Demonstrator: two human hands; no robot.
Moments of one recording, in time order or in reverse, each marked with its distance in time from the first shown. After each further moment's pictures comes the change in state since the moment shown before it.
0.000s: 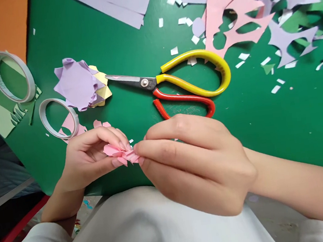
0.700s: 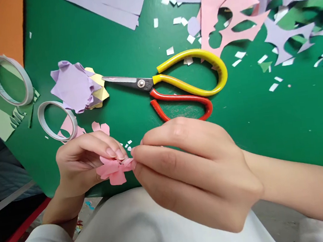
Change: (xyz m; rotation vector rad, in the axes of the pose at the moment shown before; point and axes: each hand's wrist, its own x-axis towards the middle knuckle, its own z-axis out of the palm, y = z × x) left_hand -0.006 -0.009 -0.003 0.052 -0.005 0.211; right_hand -0.007 0.002 0.001 -0.242 0.067 -0.260
